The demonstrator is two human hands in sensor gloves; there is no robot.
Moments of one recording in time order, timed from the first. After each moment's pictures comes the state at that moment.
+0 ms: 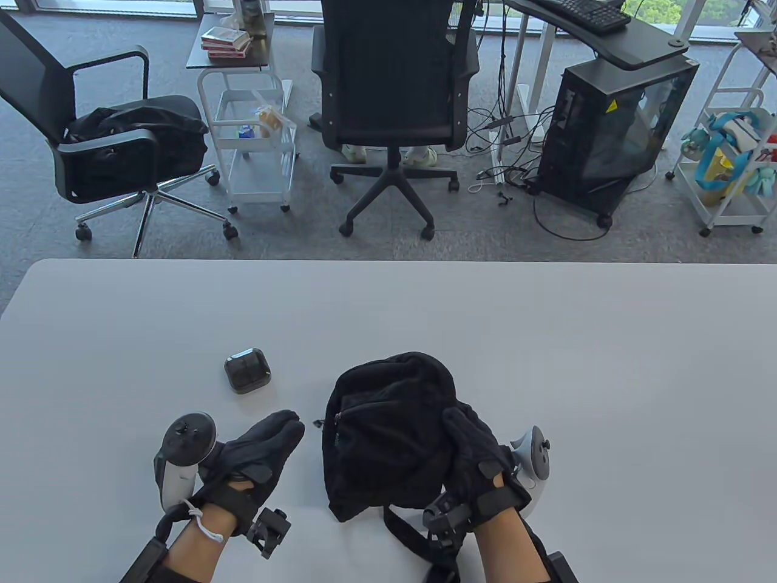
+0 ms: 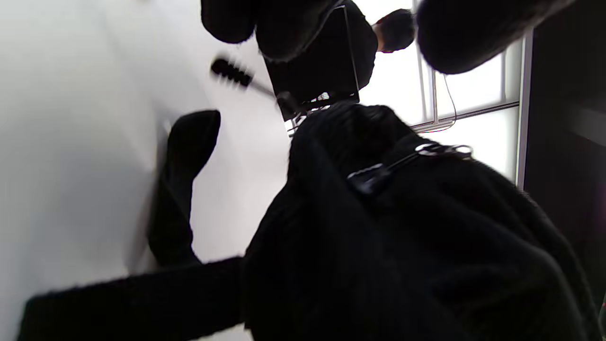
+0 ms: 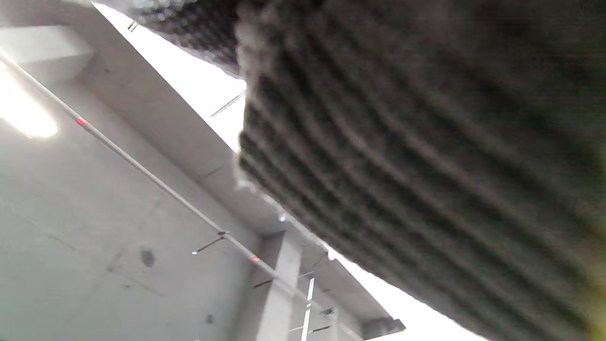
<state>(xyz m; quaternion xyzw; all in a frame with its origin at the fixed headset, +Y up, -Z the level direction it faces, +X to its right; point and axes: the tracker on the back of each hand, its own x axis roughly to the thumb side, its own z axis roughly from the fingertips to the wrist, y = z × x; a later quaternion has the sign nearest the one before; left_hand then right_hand) -0.245 -0.728 -0.313 -0.13 -0.05 0.61 0.78 0.109 -0.737 -0.314 0.13 0.06 0.45 0.88</state>
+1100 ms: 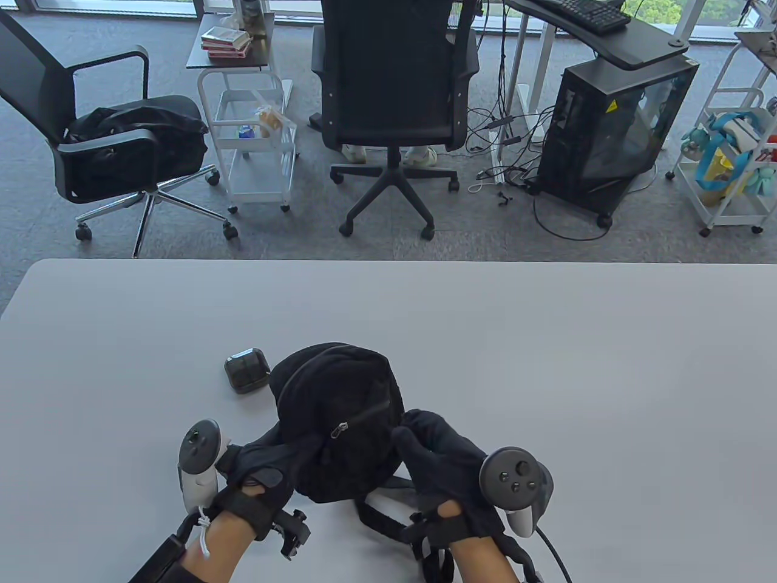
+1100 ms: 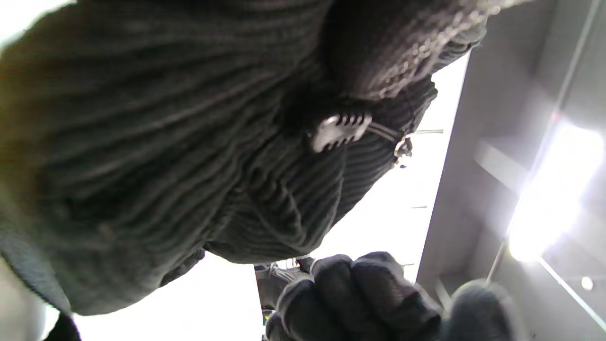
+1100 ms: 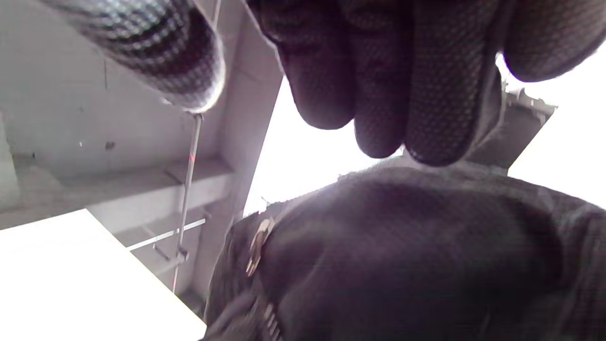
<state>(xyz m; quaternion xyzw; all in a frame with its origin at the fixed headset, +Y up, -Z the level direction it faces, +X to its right) -0.218 -0.721 -0.308 -0.07 -0.12 0.67 0.72 0.077 -0.679 -0.275 0.15 -0.11 0.82 0.54</state>
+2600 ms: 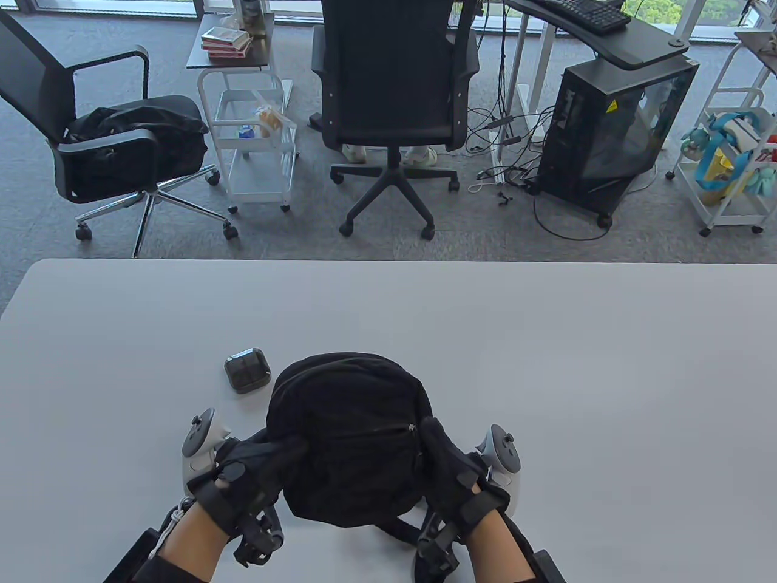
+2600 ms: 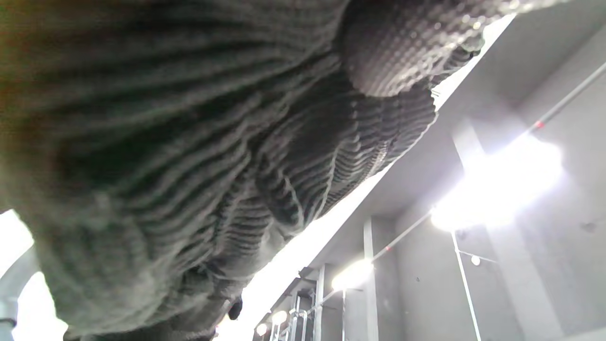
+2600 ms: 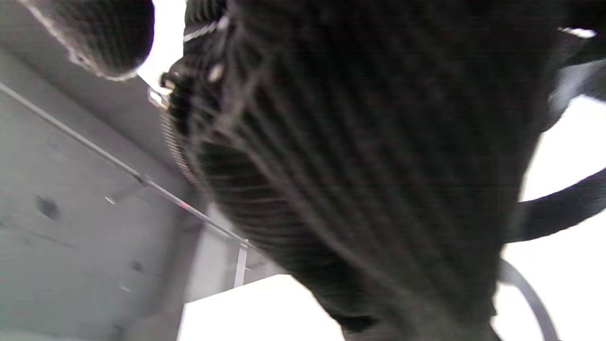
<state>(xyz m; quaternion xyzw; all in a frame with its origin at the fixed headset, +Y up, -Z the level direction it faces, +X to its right) -0.227 -0.731 -0.319 -0.21 -0.20 0.78 0.55 0.081 -0.765 -0.312 0.14 0.19 0.47 0.85</state>
